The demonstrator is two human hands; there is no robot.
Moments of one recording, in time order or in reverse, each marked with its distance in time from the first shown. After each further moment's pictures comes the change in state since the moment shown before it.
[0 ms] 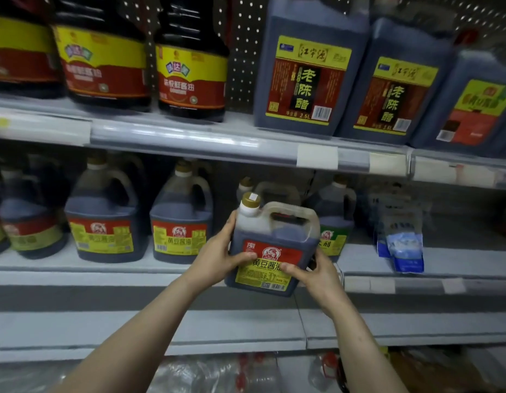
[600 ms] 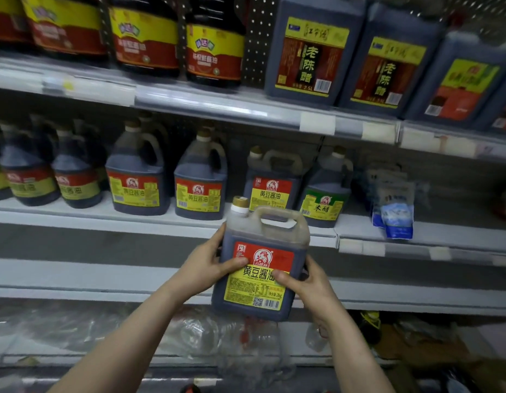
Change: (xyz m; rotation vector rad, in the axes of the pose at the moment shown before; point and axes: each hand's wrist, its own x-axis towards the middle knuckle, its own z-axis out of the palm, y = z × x) left_hand -0.141 0.003 0.009 -0.168 -0.039 -0.113; right_hand -0.135 0.013 0.009 0.181 -0.159 0.129
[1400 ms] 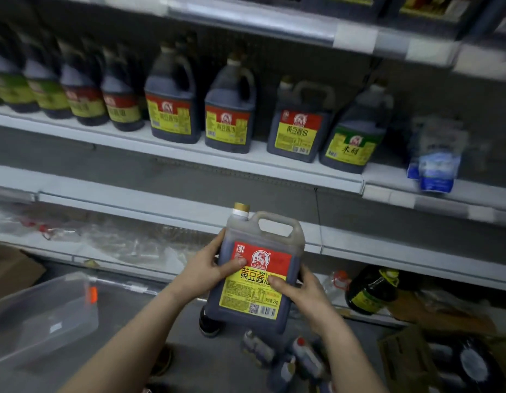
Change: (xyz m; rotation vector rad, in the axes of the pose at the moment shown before) left_hand -0.144 -0.074 0.078 -0.087 0.133 -0.281; right_hand -0.112 0.103 0.002 0.013 -0.233 0.205
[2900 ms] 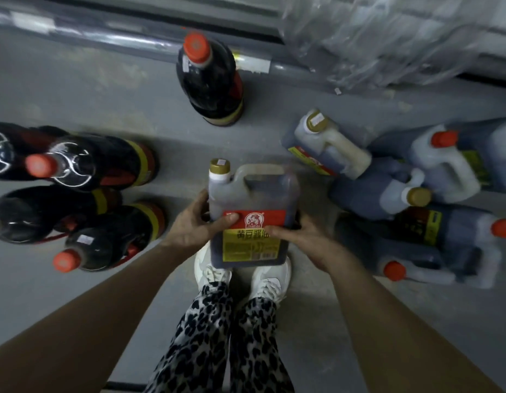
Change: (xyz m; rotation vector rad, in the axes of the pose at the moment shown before) left_hand -0.008 -0.684 0.137 -0.108 -0.066 -0.838; right_hand 0.140 0.696 0.051 0.024 -0.168 0.809
